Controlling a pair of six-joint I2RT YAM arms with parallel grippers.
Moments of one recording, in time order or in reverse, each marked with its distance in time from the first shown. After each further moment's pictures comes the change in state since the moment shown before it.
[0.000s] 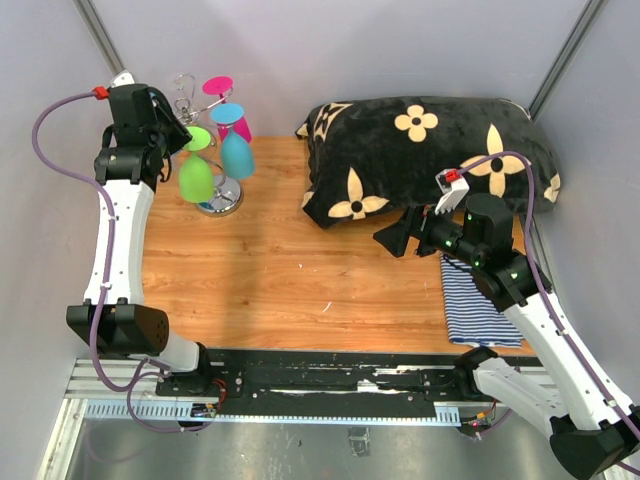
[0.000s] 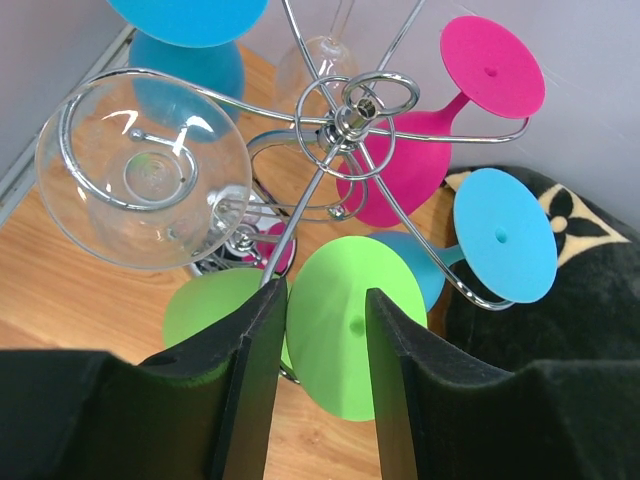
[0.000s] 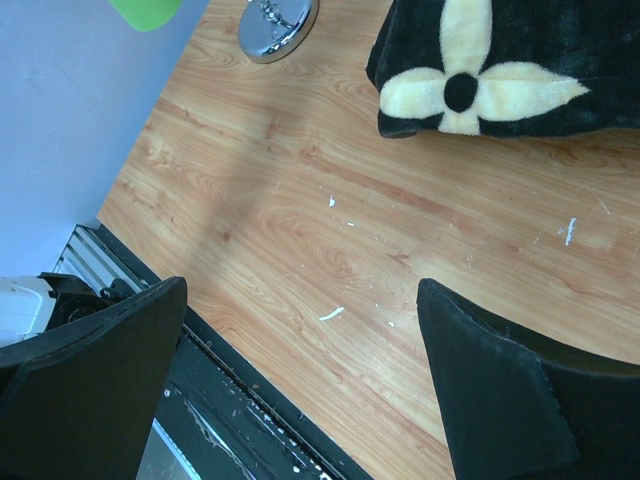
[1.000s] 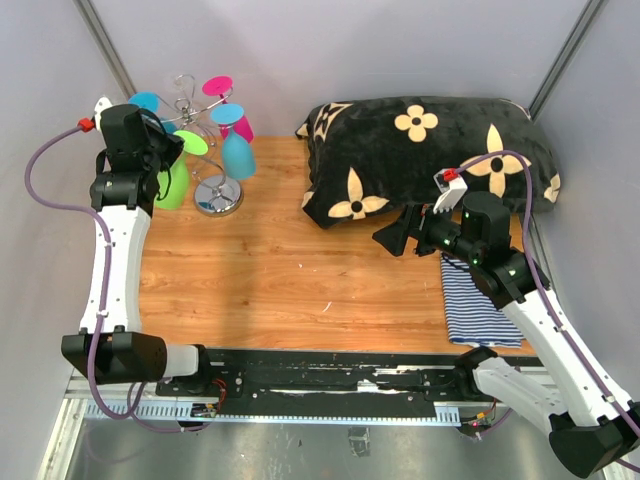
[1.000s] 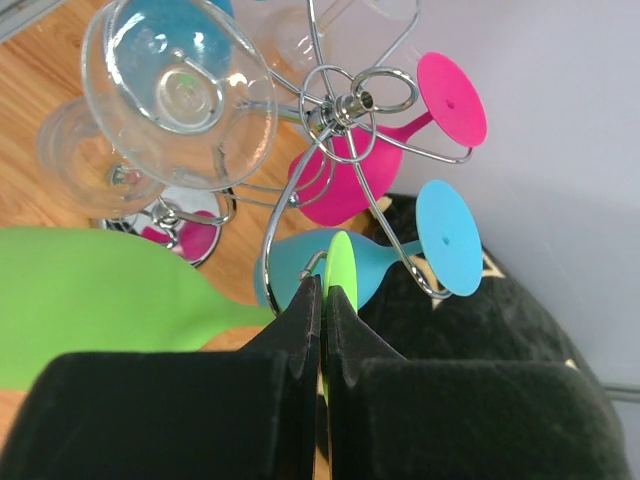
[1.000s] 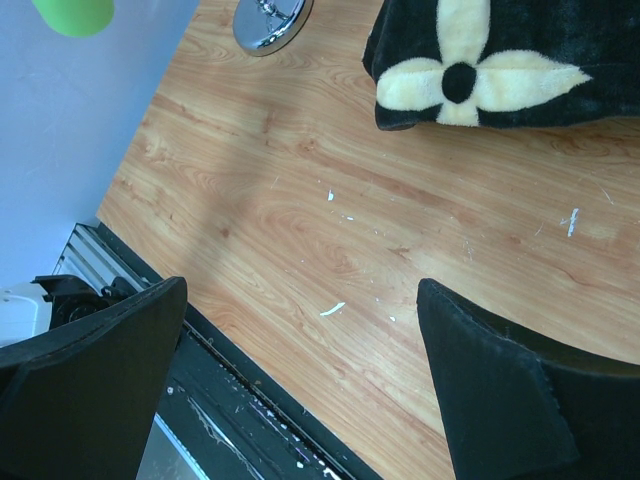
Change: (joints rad) left arm 0.032 -0.155 -0.204 0.129 0.035 -0.288; right arm 0.000 0.019 0.009 -0.014 0.001 0.010
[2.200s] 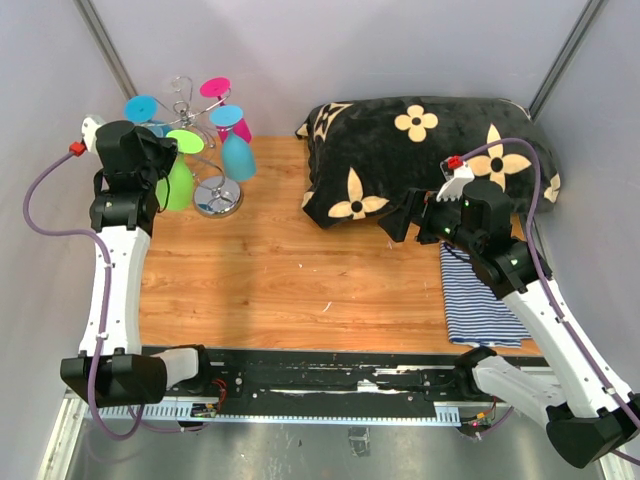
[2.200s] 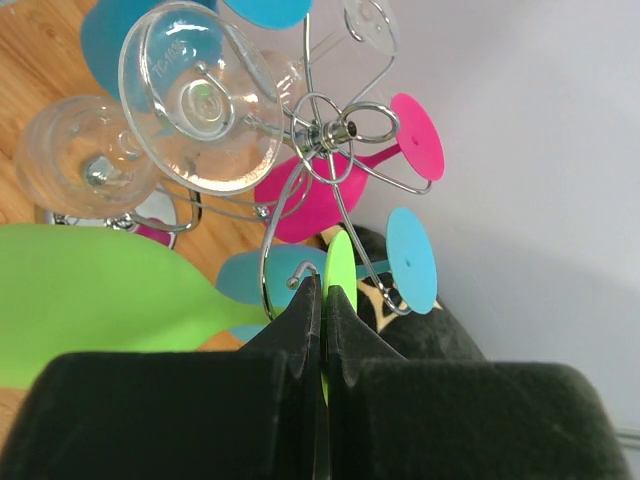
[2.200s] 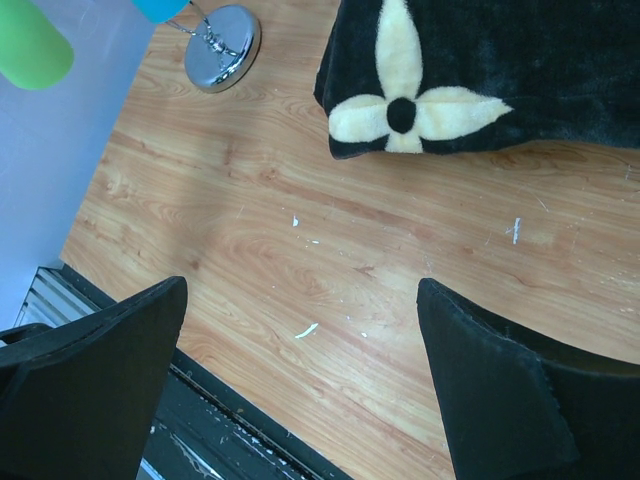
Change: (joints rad) left arm 0.013 -0.120 -0.154 0.126 -0.034 -0.193; right arm 0.000 0.060 0.102 -0.058 0.121 -0.006
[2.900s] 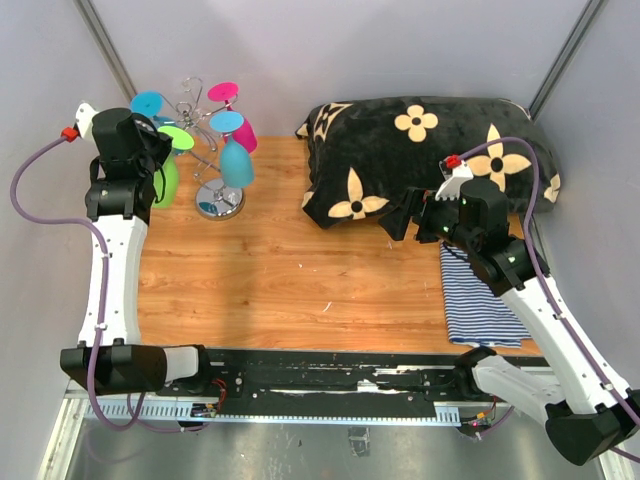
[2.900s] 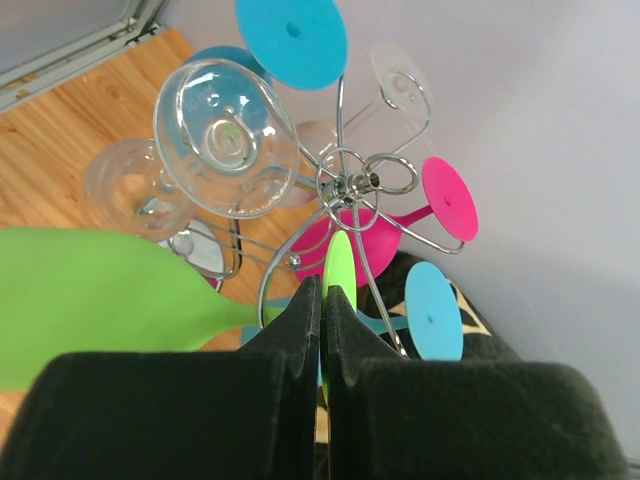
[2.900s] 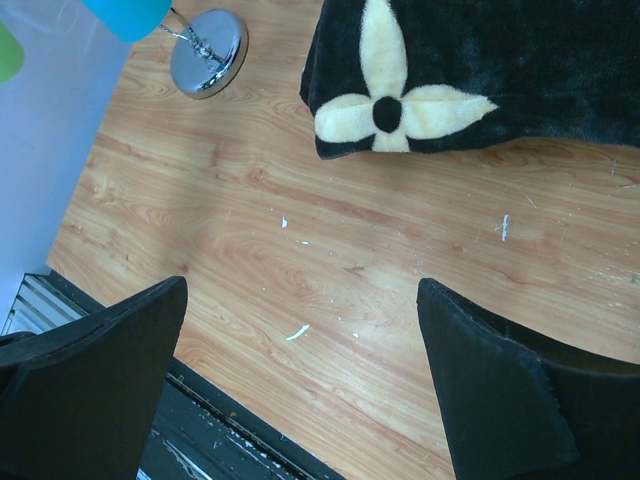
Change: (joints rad) left arm 0.000 0.069 0.125 -0.079 -0.088 0.135; right arm 0.000 0.013 0.002 -0.004 0.032 -0.003
